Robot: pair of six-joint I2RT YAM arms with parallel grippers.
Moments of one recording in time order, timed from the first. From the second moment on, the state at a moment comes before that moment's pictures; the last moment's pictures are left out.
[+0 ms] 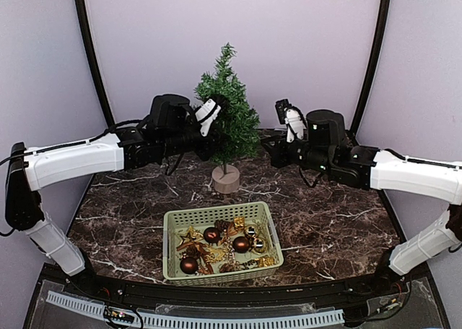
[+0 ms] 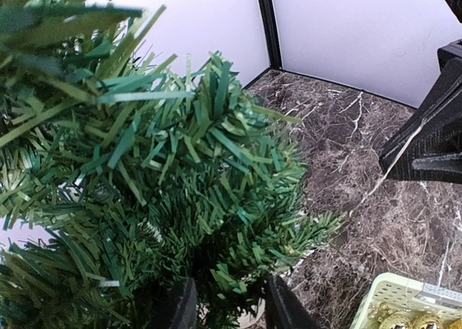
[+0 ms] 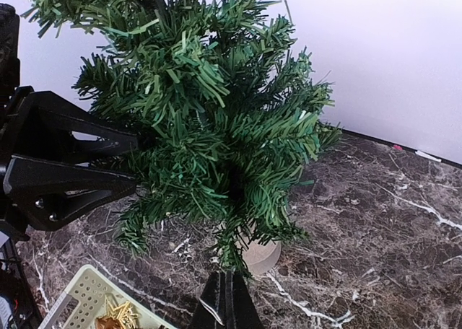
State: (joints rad) left arm -0.85 1.57 1.31 -0.10 -0.11 0.20; right arm 0.87 1.35 1.02 0.03 0.13 0.27
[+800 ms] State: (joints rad) left arm -0.84 1.31 1.26 -0.17 -0.09 0.05; right arm 0.94 1.28 0.98 0.02 0.05 0.22
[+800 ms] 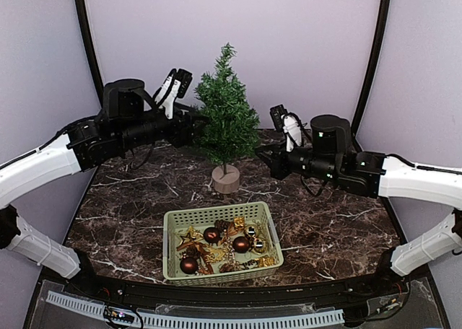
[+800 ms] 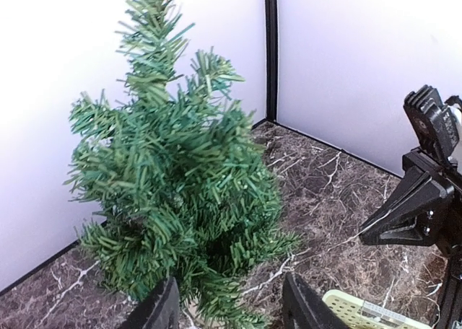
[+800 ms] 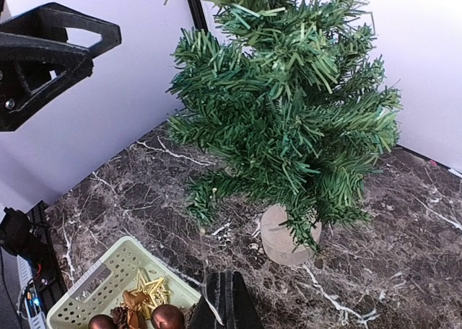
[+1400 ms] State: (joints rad) left arm -0.80 1.43 1.27 -0.33 -0.04 -0.11; right arm 0.98 1.31 1.07 0.02 0.11 0.22
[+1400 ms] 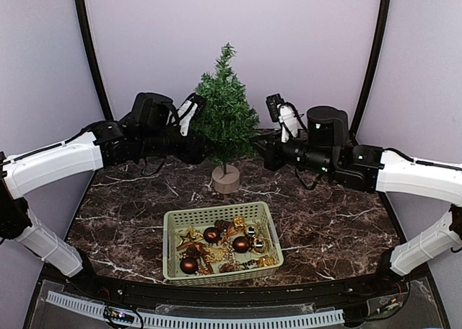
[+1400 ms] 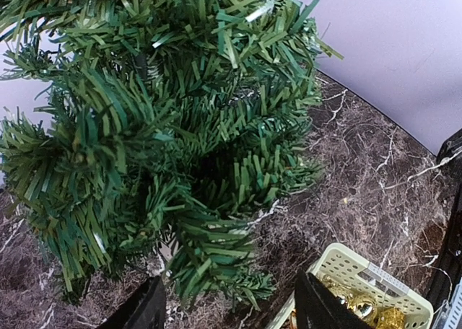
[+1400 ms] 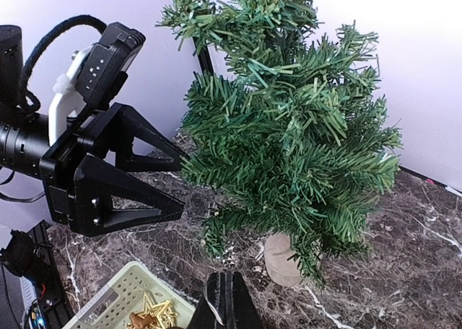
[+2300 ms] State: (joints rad) left arm -0.74 1.47 1.27 -0.23 0.03 -0.16; right arm 0.98 1.45 1.24 0.01 0.21 0.31
